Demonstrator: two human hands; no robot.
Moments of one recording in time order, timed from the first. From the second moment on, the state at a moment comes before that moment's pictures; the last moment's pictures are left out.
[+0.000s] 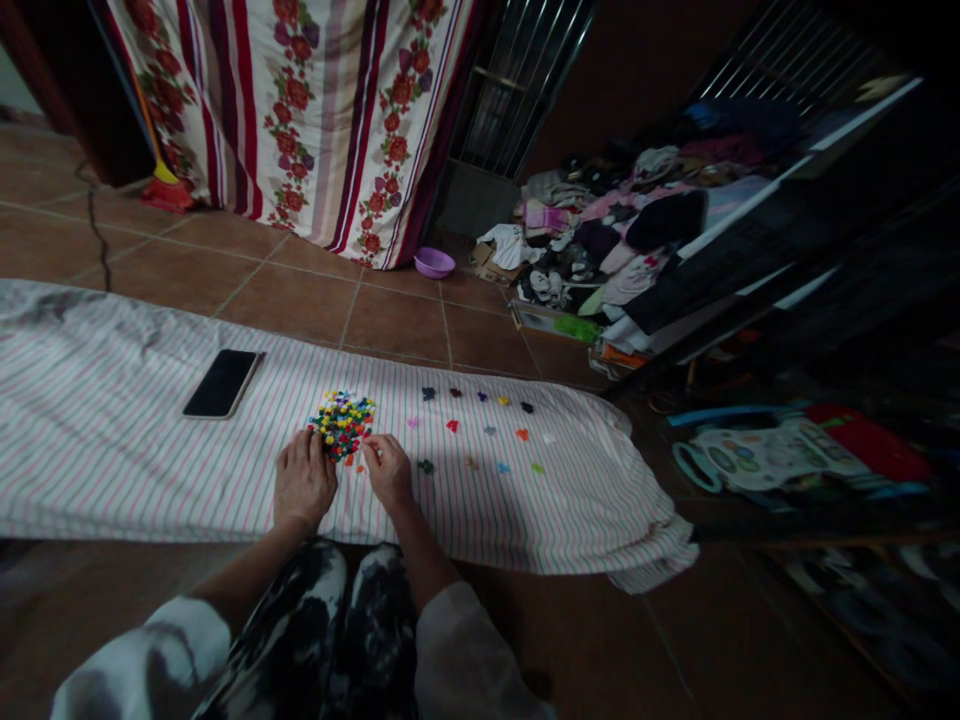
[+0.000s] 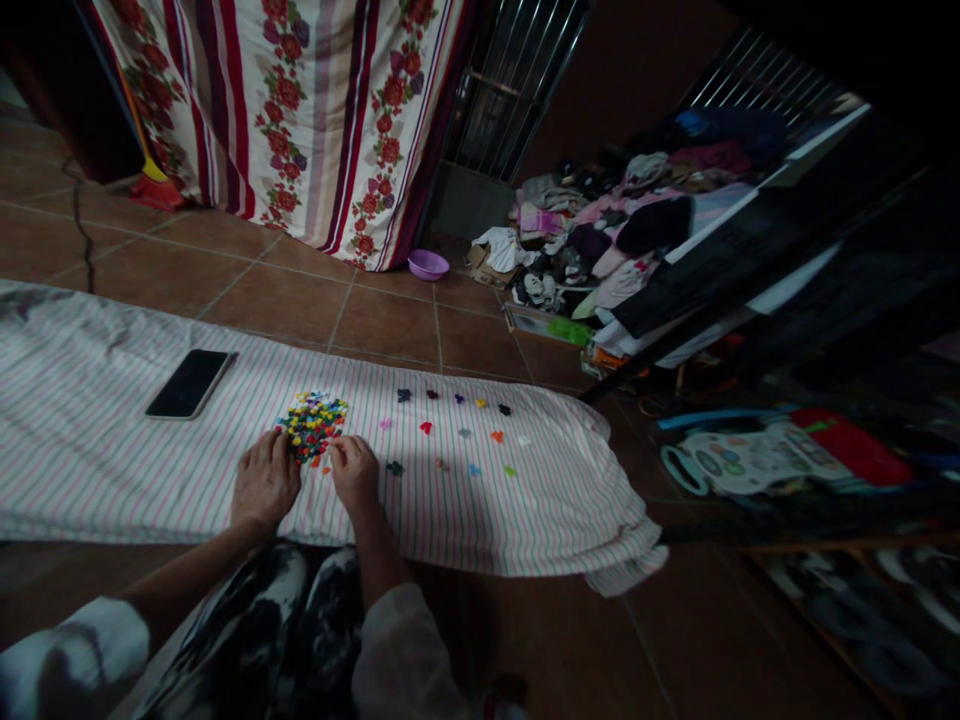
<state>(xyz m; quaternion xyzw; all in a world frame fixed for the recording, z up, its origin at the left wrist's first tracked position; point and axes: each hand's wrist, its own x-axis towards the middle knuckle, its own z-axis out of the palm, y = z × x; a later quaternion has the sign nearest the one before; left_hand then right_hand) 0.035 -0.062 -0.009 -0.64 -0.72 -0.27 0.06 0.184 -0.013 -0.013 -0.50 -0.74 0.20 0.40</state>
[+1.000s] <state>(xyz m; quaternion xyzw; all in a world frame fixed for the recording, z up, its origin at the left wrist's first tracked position) 0.035 -0.063 -0.011 -0.64 -0.72 -0.26 0.06 0.187 -0.013 -0.018 -0.52 -0.70 0.19 0.45</state>
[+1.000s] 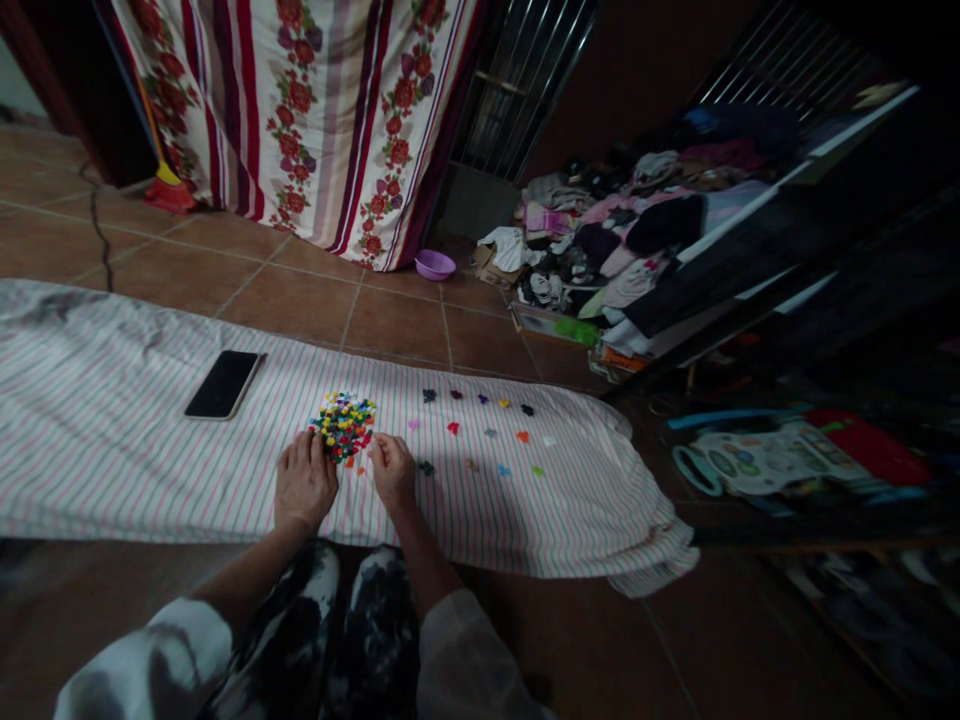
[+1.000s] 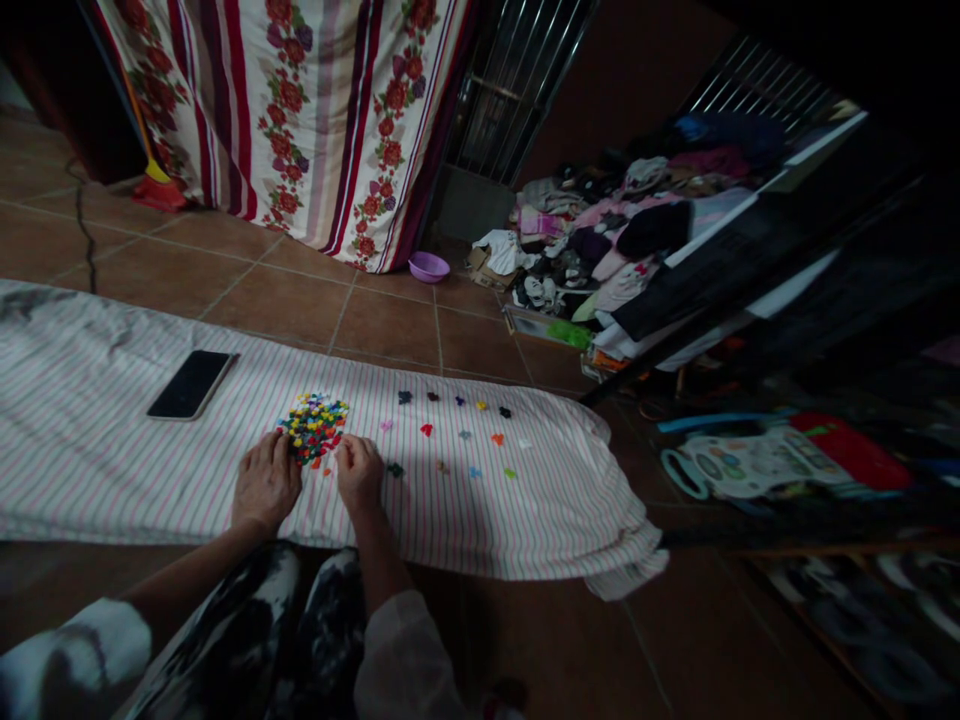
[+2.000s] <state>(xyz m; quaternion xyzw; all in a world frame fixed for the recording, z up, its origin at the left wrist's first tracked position) 0.034 -0.062 -0.010 -0.64 -0.72 -0.26 0.09 0.342 -0.029 -0.006 -0.70 -0.51 0.09 0.48</state>
